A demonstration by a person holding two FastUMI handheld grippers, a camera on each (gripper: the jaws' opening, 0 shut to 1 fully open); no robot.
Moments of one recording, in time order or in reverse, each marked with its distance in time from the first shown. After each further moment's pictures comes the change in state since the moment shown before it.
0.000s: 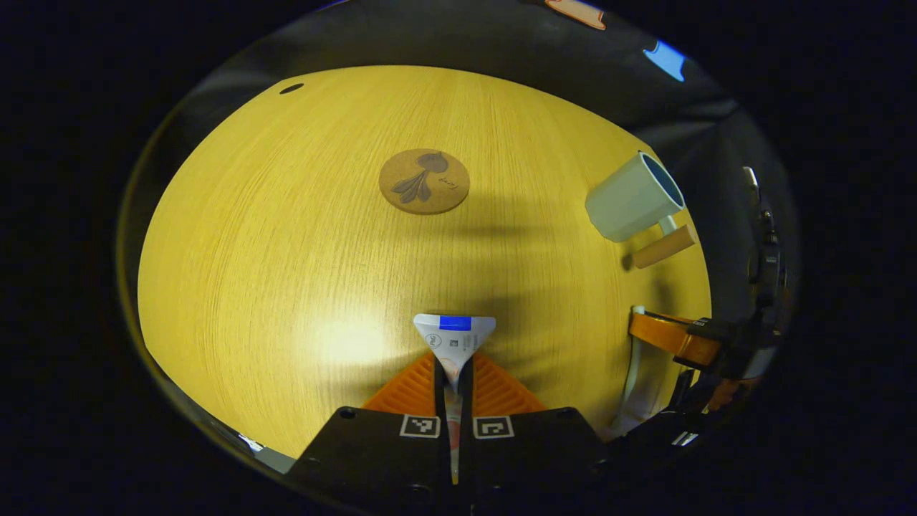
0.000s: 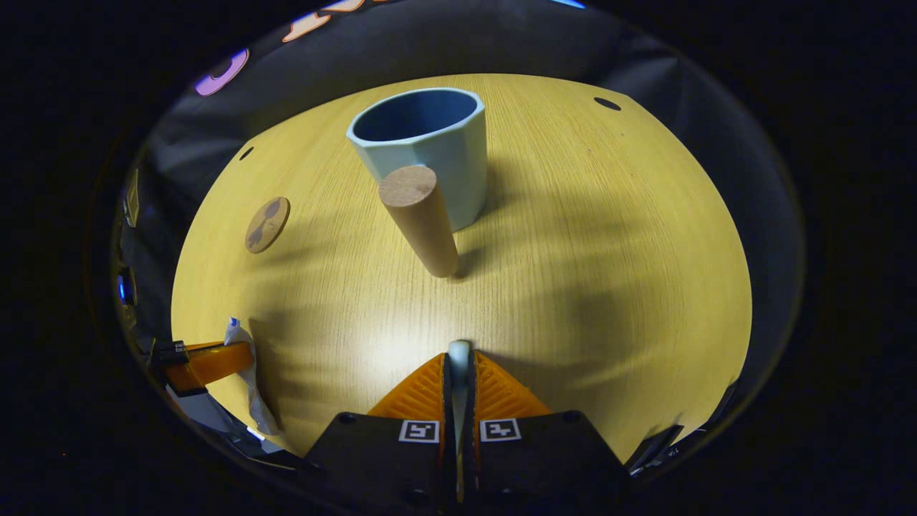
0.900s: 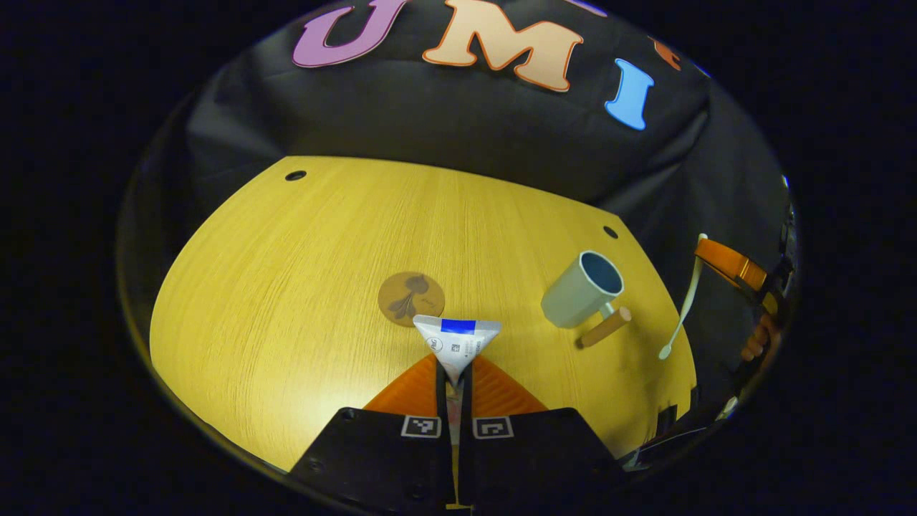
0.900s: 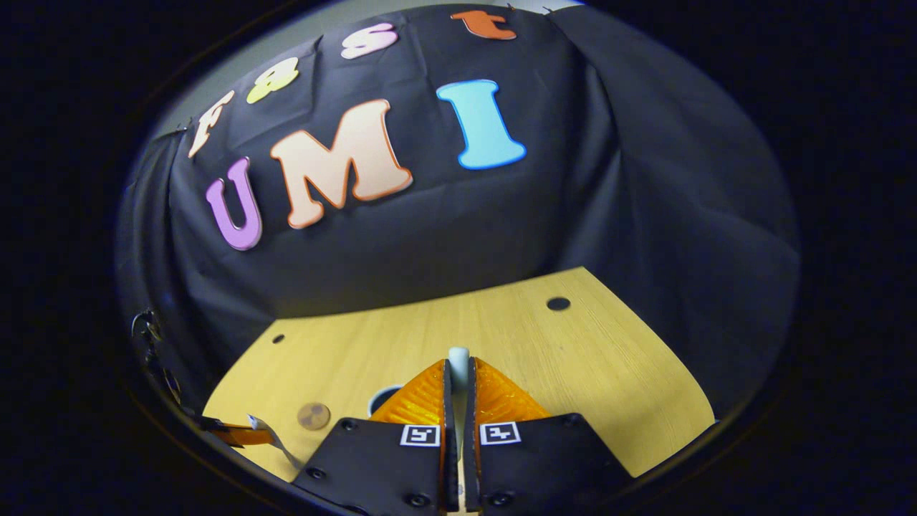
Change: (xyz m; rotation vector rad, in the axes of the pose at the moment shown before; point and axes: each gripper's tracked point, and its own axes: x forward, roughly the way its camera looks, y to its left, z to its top) left arm -0.061 -0.033 0.099 0.051 -0.444 -0.045; right arm -0.168 -0.058 0.217 0.142 -0.870 0.126
